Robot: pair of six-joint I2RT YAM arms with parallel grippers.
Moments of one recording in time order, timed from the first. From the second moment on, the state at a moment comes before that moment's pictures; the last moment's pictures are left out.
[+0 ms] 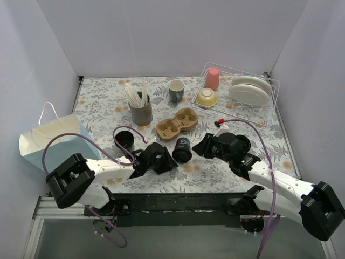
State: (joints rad) left arm -0.91 1.35 0.51 0.15 -0.05 -1.22; right arm 0.73 0.99 0.41 0.11 -0.04 0.78
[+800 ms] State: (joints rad) left arm -0.91 1.31 0.64 -0.25 -0.04 -0.98; right arm 0.63 0.96 0.54 -0.10 -0.25 0.36
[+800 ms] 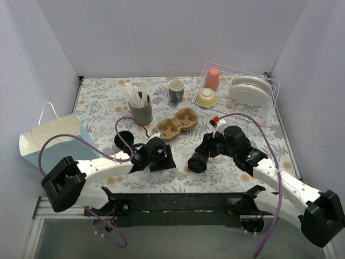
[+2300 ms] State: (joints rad) left arm -0.91 1.33 0.68 -0.13 0.06 -0.80; right arm 0.89 0.73 0.44 -0.33 -0.01 0.32
